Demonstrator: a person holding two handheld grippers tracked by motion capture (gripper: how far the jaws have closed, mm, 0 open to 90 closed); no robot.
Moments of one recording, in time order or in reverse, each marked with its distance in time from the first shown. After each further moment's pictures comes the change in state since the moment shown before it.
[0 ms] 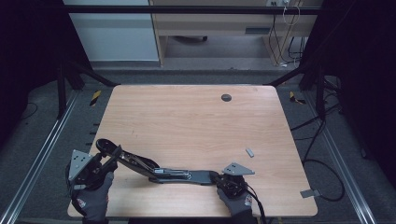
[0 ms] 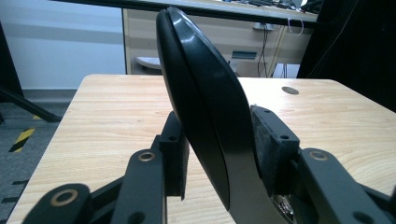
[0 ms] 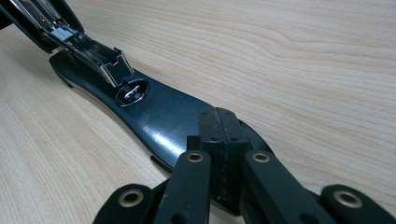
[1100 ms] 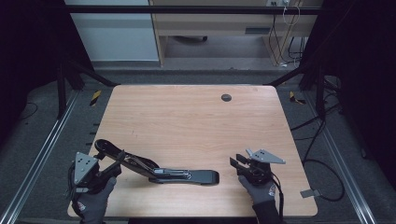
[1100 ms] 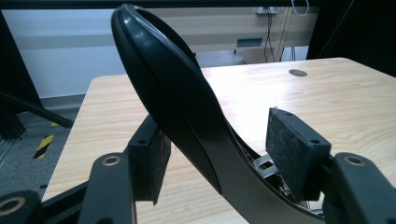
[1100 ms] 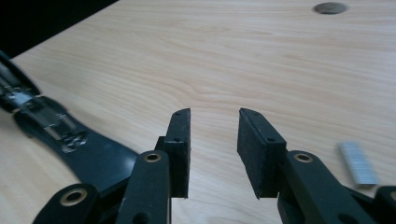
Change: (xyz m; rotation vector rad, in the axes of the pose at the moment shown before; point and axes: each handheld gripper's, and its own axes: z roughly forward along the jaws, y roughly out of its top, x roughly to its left) left arm -0.006 -0.004 -0.003 0.034 0.024 0.099; right arm -0.053 0.033 -0.054 -0.099 -0.112 0.044
